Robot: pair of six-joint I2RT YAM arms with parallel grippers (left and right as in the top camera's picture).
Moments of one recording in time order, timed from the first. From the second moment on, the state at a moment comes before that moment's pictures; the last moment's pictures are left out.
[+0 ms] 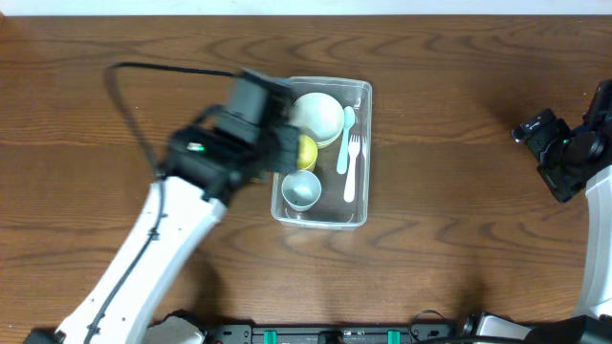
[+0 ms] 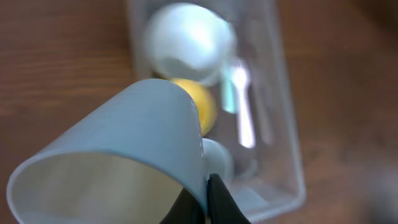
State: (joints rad) left arm -0.55 1.43 1.46 -1.03 0.04 -0.33; right arm -0.36 1.42 1.30 -1.04 -0.12 0.64
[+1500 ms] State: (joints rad) left arm -0.80 1.80 1.46 -0.93 -0.03 -0.17; right arm -0.36 1.42 1.30 -1.04 -0.12 0.64
